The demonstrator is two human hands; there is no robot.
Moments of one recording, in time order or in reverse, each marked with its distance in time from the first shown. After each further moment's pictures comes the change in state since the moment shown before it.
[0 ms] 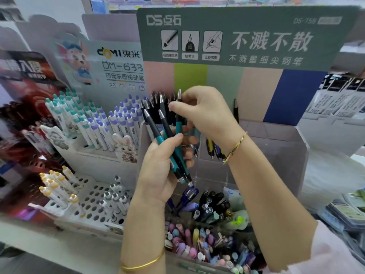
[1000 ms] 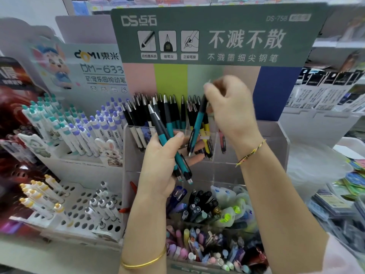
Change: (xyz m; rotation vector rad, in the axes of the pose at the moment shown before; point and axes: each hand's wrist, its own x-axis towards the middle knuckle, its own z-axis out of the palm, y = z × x) left_hand 0.009 -0.014 0.022 0.087 0.024 -0.009; right_hand -0.016 0.023 -0.043 0.114 0.349 0.114
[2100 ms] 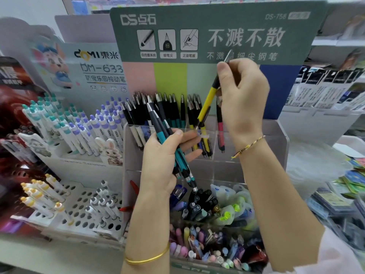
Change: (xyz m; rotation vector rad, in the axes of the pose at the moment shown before) left_hand 0.004 -0.003 0.001 -0.035 0.041 0.012; right_hand 0.005 0.002 -0.003 0.023 0.320 -0.199
